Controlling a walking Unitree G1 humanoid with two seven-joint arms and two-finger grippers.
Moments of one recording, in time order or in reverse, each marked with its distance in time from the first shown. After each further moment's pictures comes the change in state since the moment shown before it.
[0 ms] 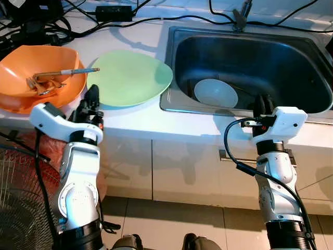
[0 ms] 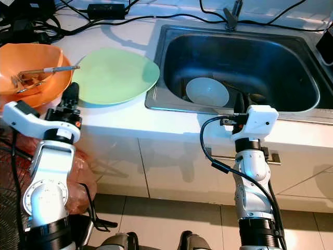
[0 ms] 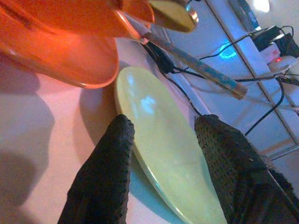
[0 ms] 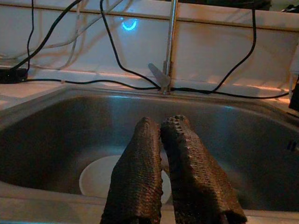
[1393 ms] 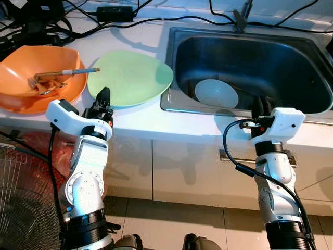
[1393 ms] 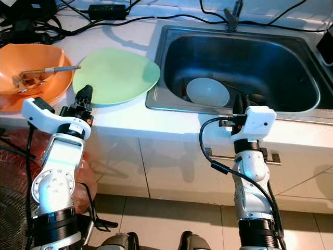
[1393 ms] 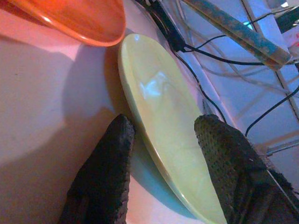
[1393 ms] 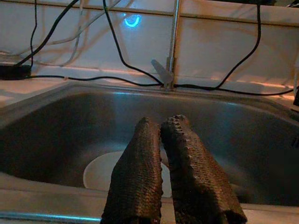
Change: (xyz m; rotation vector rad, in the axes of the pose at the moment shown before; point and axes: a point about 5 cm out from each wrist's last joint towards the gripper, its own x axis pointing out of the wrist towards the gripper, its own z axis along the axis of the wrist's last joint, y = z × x) left arm 0.014 -0.001 -0.016 -0.042 0.094 0.059; right arm -0.001 0.002 -0.002 0.001 0.017 0.004
